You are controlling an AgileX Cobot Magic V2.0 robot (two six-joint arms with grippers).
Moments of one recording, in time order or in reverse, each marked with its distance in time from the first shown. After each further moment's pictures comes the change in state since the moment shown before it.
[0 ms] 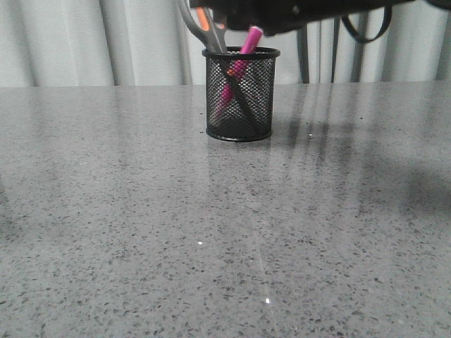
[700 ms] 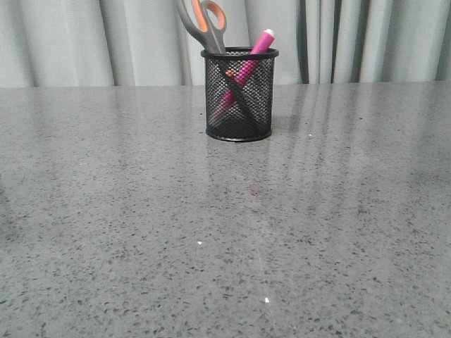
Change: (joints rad) left arm 0.000 -0.041 0.043 0.016 -0.058 0.000; right arm -0.162 -0.715 0.219 0.000 0.298 -0.172
